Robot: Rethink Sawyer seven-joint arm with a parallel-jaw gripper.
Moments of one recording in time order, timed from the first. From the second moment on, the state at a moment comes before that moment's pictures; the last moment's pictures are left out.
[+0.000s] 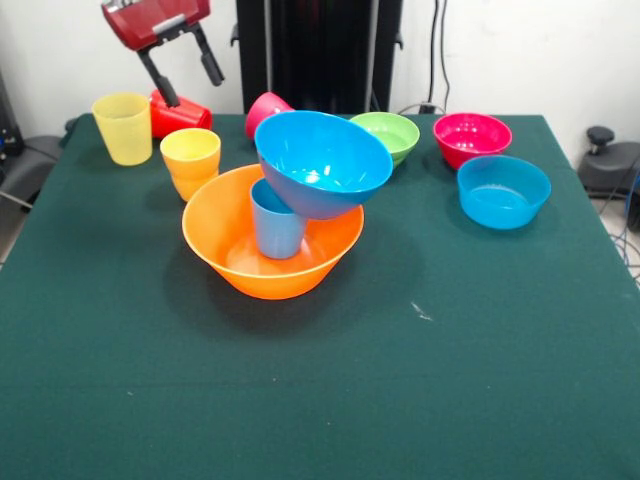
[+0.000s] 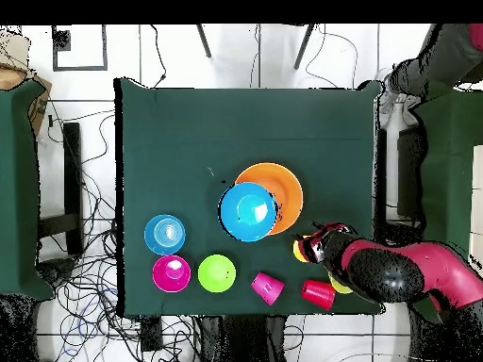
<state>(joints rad) -1.51 -0.56 1.21 2.06 -0.73 0.76 1.37</state>
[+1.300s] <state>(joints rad) -1.52 -0.51 1.12 1.99 -0.85 0.76 1.31</state>
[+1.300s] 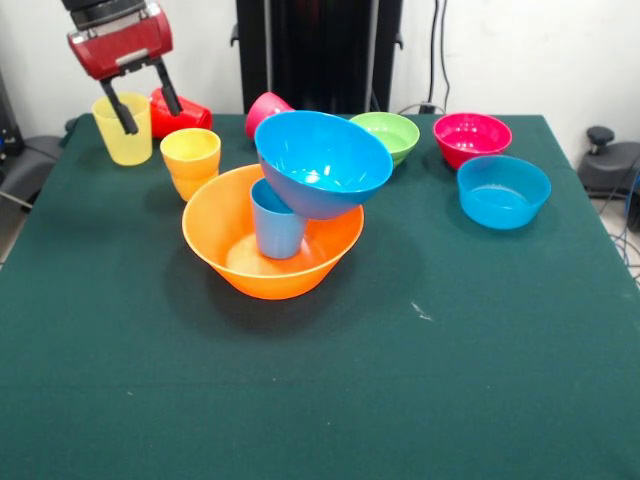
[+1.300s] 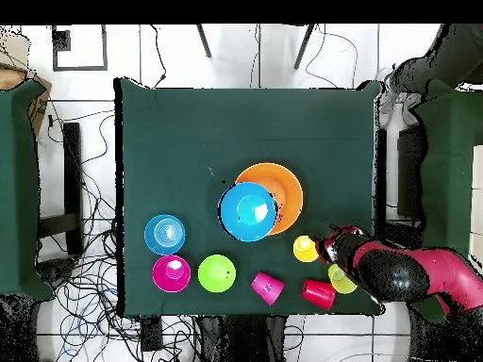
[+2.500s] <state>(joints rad) -1.47 -0.50 1.05 1.98 -0.87 0.78 1.31</state>
